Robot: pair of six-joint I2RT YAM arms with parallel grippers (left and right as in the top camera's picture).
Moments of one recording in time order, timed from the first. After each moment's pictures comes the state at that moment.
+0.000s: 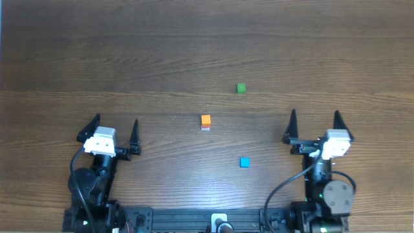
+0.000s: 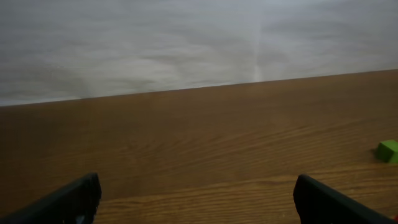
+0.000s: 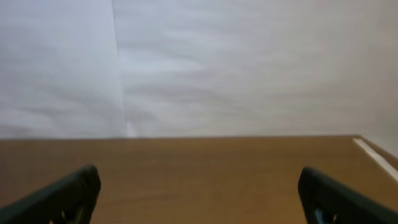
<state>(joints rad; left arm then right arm) 0.03 0.01 0.01 -0.07 0.15 0.05 0.05 0.04 0.17 0.00 0.08 0.00</state>
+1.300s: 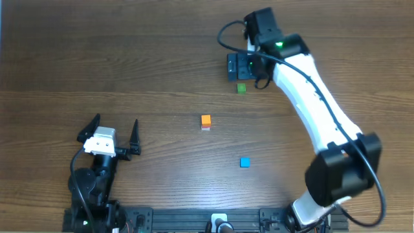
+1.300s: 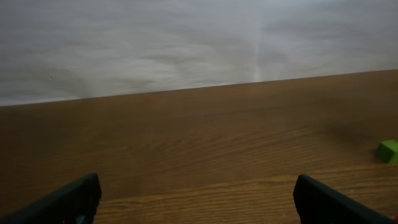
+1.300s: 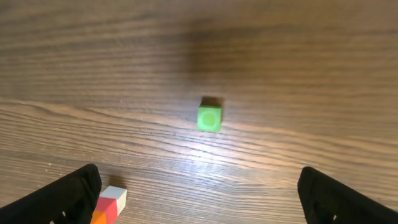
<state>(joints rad) 0.03 0.01 0.01 -0.07 0.15 0.05 0.32 1.80 1.58 -0.98 -0.01 0.26</state>
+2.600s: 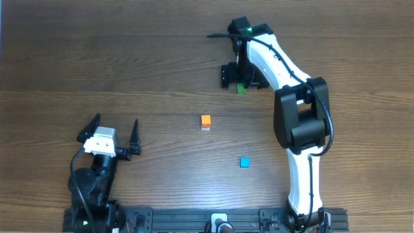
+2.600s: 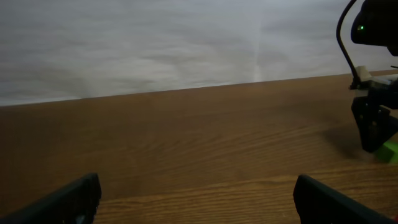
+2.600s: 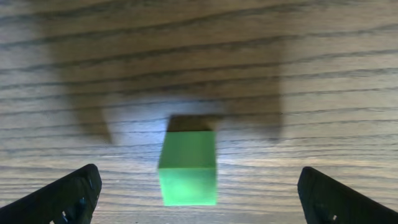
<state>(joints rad) 0.03 0.01 0.01 -0.07 0.15 0.05 0.30 2.28 1.85 -1.17 -0.02 0.31</state>
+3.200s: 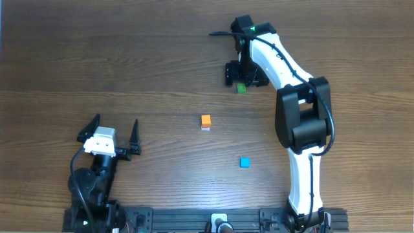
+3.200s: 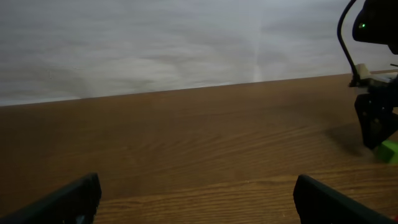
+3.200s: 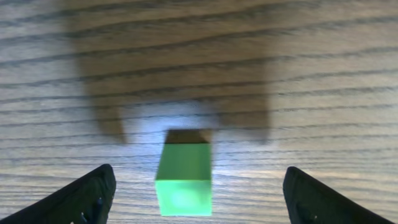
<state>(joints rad) 0.03 0.01 0.01 -0.07 0.15 0.05 0.30 2.28 1.85 -1.14 -0.02 0.30</state>
